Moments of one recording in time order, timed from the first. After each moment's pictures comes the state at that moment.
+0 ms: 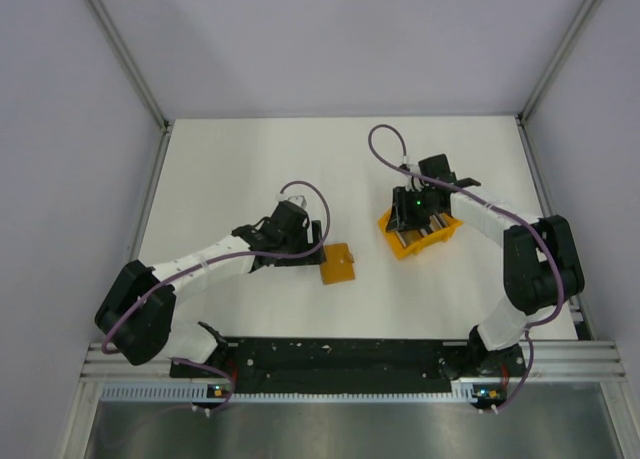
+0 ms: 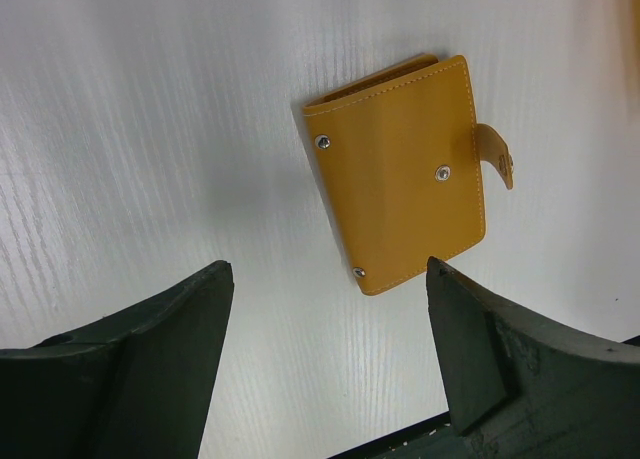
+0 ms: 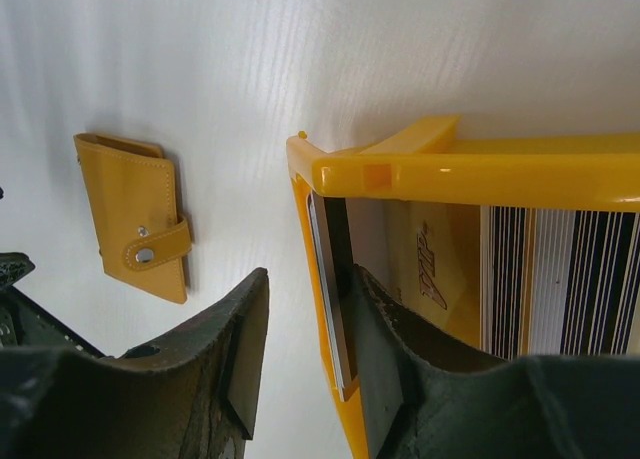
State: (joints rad) left arm -0.69 1.38 0.80 -0.35 -0.02 -0.68; right arm 0.30 1.64 1.05 -0.46 -0.40 0.23
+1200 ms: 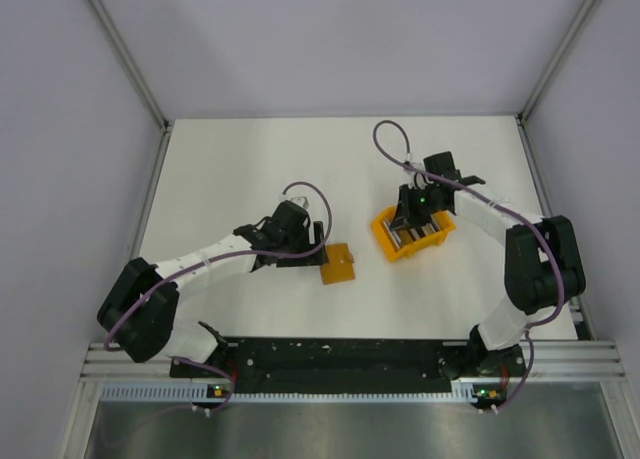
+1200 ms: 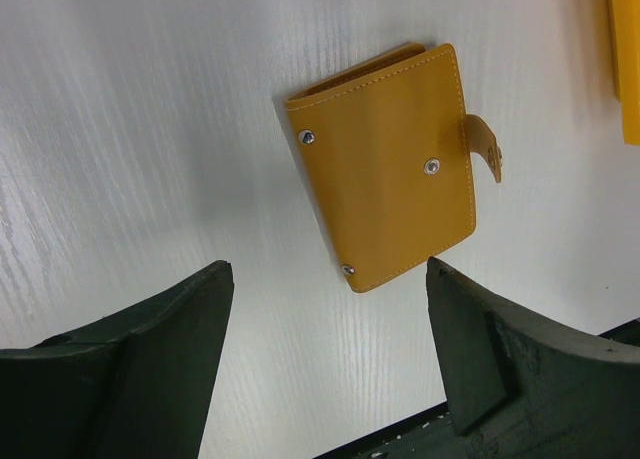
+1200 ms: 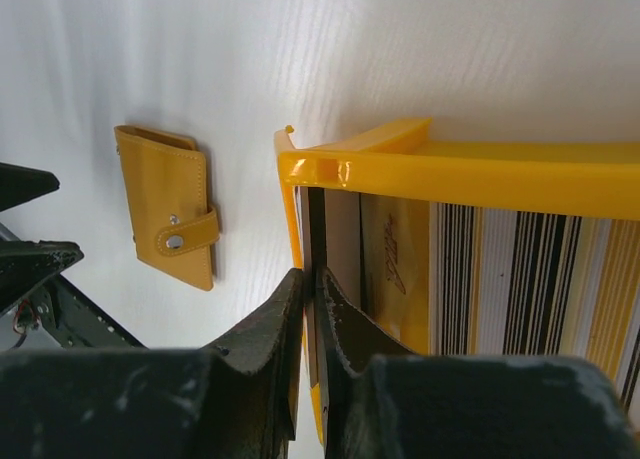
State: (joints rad) left arm -0.69 1.40 0.80 -0.34 0.03 -0.68; right arm 0.28 1.64 1.07 -0.48 -0.48 0.23
